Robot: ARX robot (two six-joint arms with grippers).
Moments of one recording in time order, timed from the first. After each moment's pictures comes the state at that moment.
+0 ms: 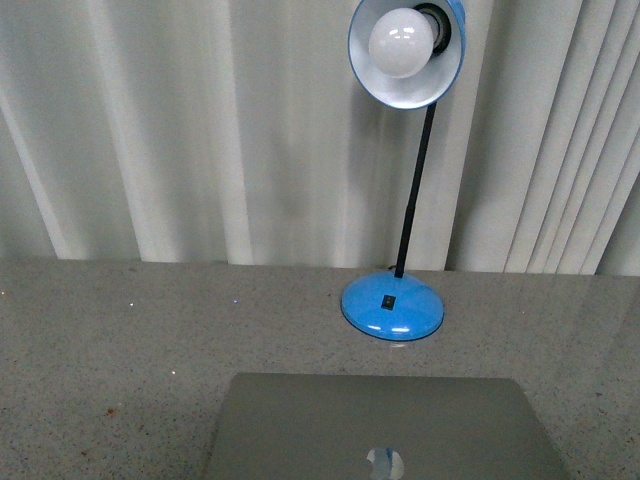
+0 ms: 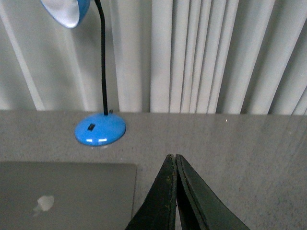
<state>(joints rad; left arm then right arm) 0.00 0.00 0.03 0.00 0.00 0.00 0.00 0.04 0.01 0.01 0.00 -0.01</state>
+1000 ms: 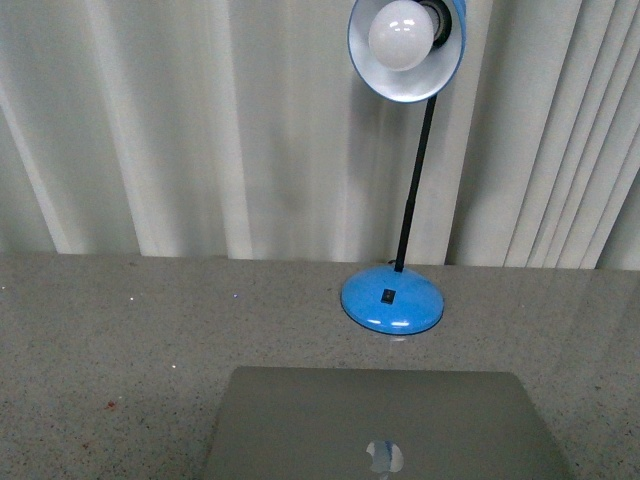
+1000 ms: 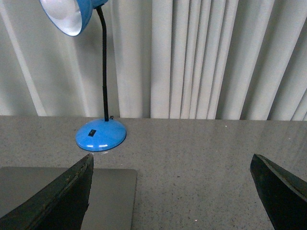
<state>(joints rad) 0.00 0.00 0.03 0.00 0.00 0.00 0.00 0.01 0.01 0.00 0.00 -0.01</state>
